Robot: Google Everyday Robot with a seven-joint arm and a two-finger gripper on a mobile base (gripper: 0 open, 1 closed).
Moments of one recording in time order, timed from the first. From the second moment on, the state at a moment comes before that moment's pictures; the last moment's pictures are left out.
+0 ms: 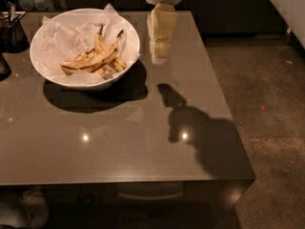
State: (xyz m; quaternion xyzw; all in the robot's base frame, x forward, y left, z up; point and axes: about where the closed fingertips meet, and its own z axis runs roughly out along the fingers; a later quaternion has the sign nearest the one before) arm 0.574 -0.009 1.015 -0.75 0.63 -0.04 0.18
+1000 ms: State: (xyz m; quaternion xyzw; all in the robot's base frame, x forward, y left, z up) arm 0.618 0.079 1.010 -0.80 0.56 -0.05 0.19
